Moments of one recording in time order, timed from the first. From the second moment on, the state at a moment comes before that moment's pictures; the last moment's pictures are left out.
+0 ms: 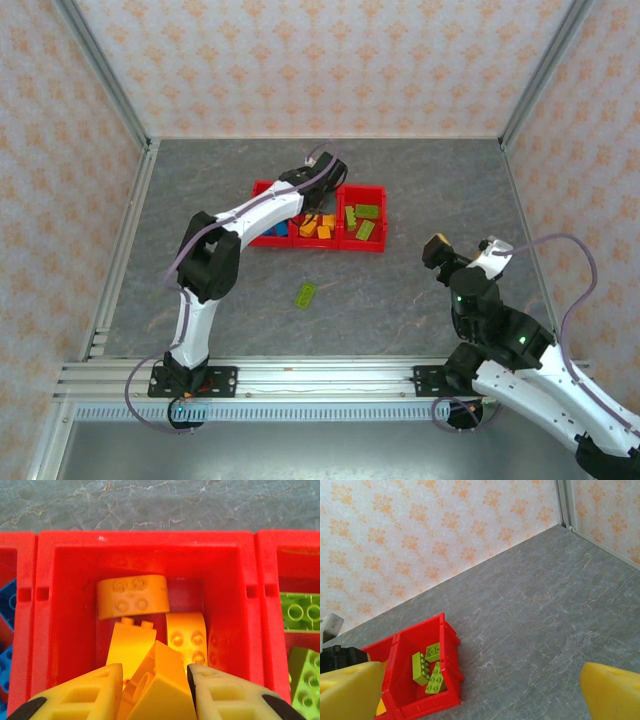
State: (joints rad) left arm -0.58 2.12 1.79 -0.73 -0.26 -0.54; right arm 0.80 0.43 0.66 -0.66 0.86 0.76
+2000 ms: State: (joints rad) left arm -0.91 1.46 0.86 -0.63 -0.14 -0.62; right arm 0.80 0.47 0.63 -0.65 0.88 0.76
